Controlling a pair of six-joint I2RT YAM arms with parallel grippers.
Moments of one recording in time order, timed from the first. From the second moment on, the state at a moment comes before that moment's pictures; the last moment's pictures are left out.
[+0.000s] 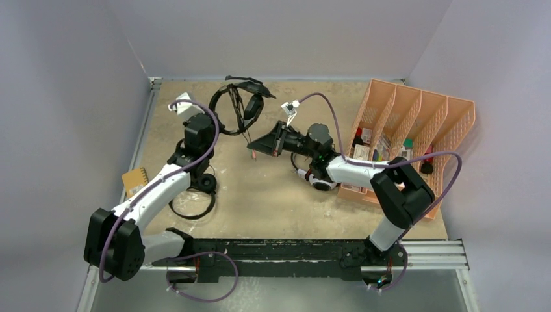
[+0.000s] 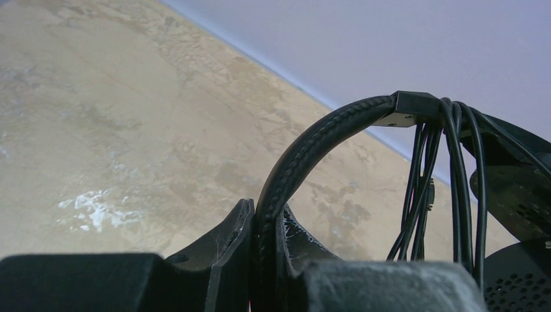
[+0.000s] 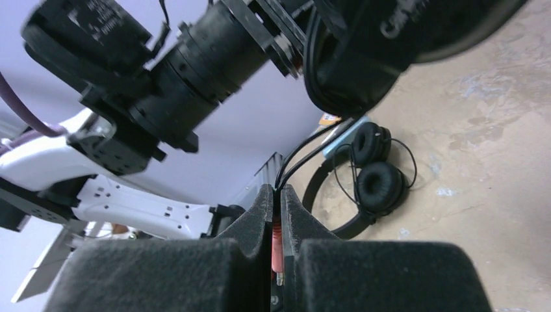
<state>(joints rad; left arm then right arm) -0.40 1.20 0.83 0.19 -0.55 -0.64 0.69 1.66 0.87 0.93 -0.60 0.96</state>
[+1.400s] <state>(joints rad) -0.67 1.39 0.45 0.12 -0.76 -0.99 0.71 1.87 0.76 0.82 -0.45 1.35</state>
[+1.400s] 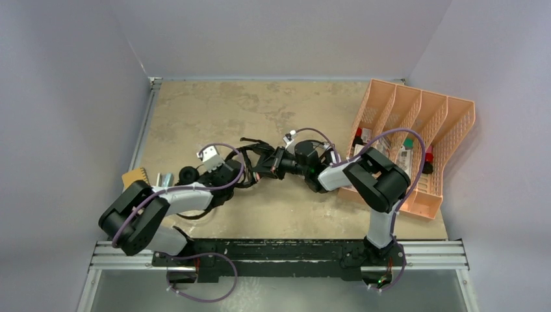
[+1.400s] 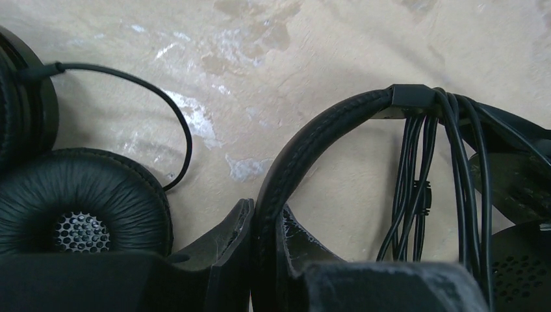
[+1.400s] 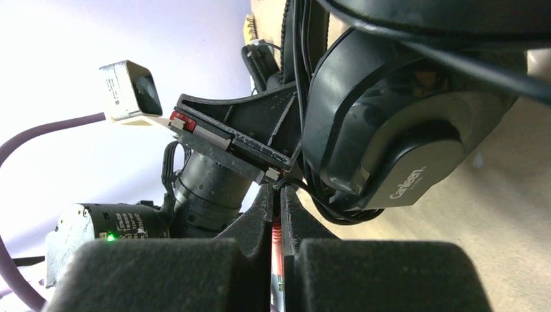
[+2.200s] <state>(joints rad) -0.65 1.25 0.65 -0.21 -0.46 -0.93 0.70 1.88 0.71 0.89 -0.44 1.37</state>
